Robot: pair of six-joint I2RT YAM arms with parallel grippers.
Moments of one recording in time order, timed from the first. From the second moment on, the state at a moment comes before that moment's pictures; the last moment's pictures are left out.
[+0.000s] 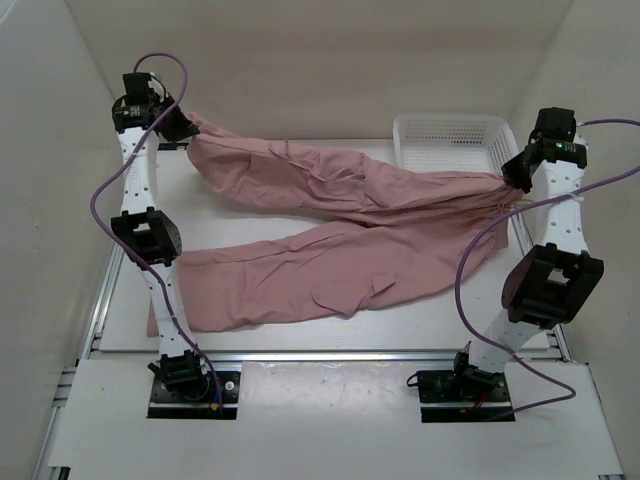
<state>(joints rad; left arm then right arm) 0.17 2.42 2.70 -0.97 0.30 -0.45 -0.25 1.72 1.75 -0.90 0.14 0.70</state>
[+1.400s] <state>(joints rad) 0.36 1.16 1.18 -1.04 0.07 -0.44 -0.01 1.33 1.26 -0.82 -0.02 0.50</state>
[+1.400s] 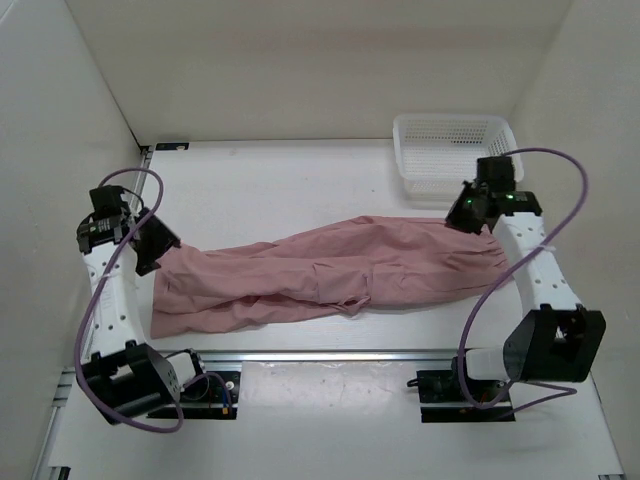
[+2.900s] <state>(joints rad) 0.32 1.60 1.18 -0.95 0.17 -0.57 -0.31 1.29 0.71 -0.59 -0.07 0.71</state>
